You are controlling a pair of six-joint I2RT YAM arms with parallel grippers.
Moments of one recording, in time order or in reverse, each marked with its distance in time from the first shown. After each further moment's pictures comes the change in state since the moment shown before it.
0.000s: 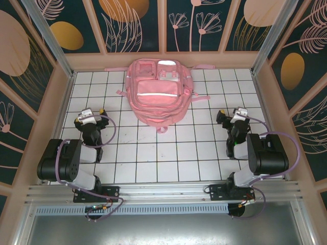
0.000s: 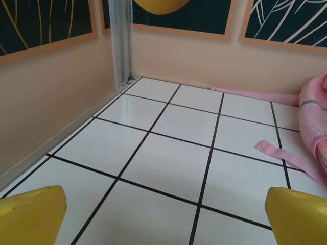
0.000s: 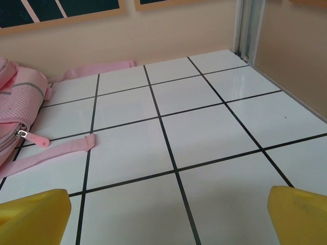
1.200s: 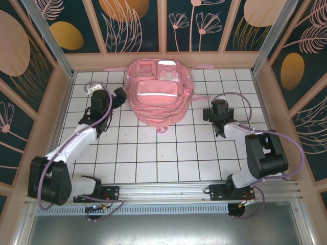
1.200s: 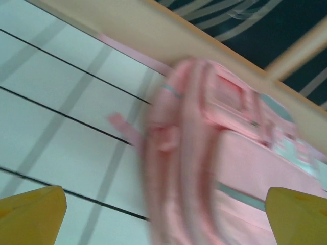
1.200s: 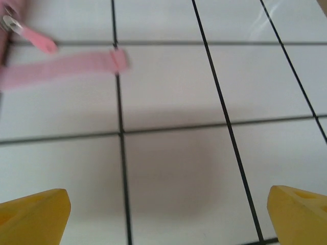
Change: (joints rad) left arm -0.222 -0.255 0.579 -1.144 0.066 -0.487; right arm 0.278 -0.018 0.423 -0.957 0.276 -0.027
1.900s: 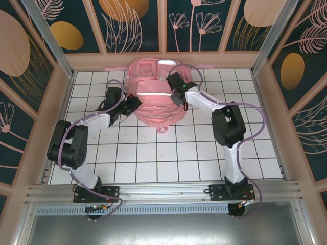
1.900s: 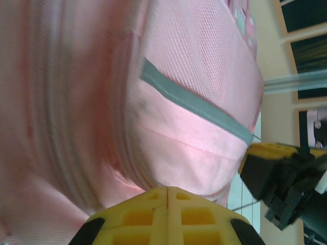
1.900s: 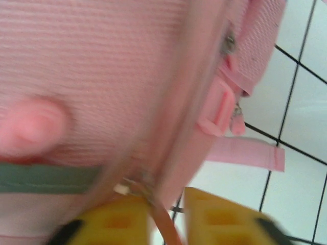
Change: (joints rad) left arm -0.009 0.436 0.152 0.139 0.703 -0.317; right arm 0.299 0.571 1.052 -0.854 0.031 -0.149
